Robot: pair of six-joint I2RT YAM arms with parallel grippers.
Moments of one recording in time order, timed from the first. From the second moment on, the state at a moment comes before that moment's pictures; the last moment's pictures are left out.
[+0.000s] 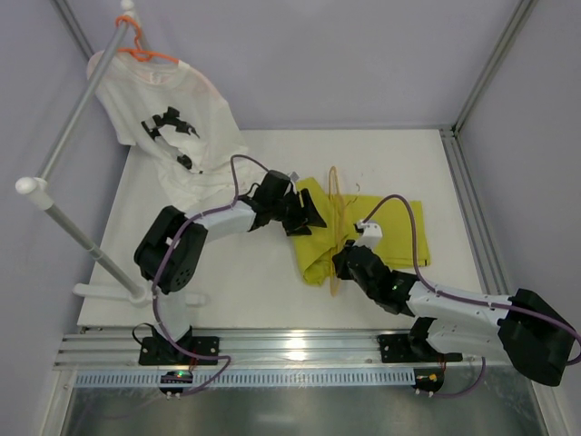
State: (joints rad) left arm -0.64 1.90 1.21 -0.08 0.43 -0.92; right arm 0.91 1.05 0.35 0.13 0.46 0.73
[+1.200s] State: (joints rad) left arm -0.71 1.95 1.28 0.15 0.53 -0.87; right arm 0.92 1.12 0.41 0.11 0.46 0.73
